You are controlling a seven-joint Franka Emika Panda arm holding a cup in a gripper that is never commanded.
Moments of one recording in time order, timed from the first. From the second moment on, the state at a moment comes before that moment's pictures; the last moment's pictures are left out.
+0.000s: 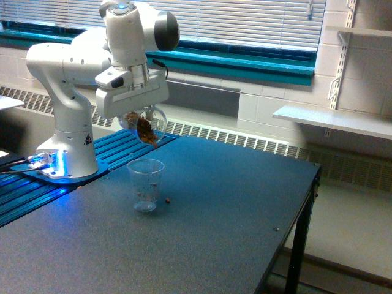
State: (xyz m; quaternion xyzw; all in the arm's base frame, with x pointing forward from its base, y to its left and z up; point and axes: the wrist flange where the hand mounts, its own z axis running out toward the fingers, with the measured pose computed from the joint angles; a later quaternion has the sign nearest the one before) arm 0.255 -0.060 0.321 -0.83 0.56 0.02 0.08
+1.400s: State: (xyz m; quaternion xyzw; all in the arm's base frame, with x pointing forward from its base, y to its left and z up) arm 0.256 -0.054 0.264 -0.83 0.55 0.08 0.08
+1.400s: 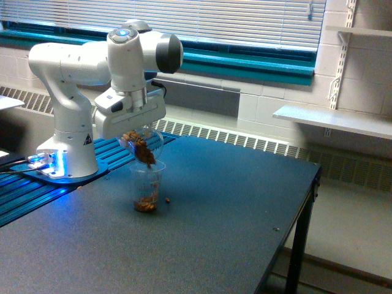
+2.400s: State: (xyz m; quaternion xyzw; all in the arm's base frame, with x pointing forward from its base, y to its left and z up) arm 0.251 -0.060 0.267 -0.82 0.56 0.09 0.08
